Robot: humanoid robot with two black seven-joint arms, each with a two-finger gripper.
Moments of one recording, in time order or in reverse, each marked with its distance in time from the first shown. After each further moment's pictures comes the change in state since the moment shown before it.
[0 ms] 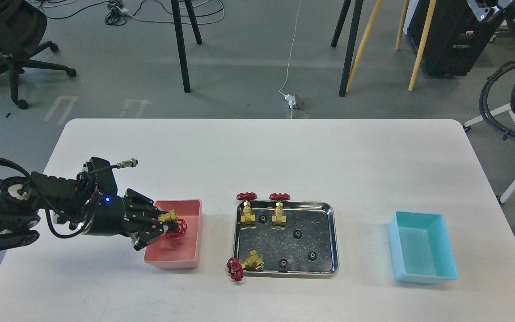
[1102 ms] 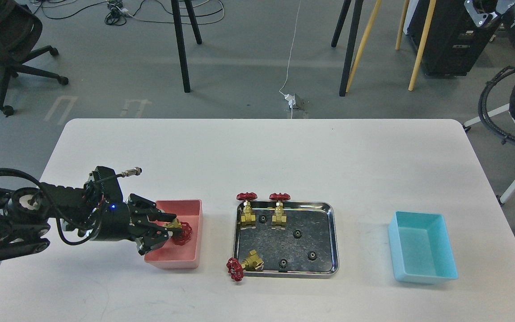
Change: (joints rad) left arm 0.097 -0.059 -0.044 0.095 -0.002 0.048 0.000; right arm -0.013 0.000 0.000 0.003 0.000 0.000 0.000
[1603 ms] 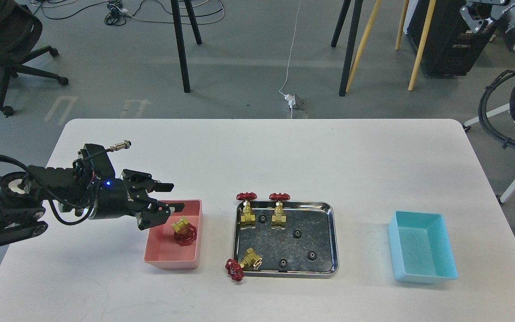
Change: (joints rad) left arm -0.008 0.106 -0.214 -0.049 -0.014 -0.033 0.000; right arm 0.047 -0.002 -0.088 -0.007 -0.164 0.000 -0.004
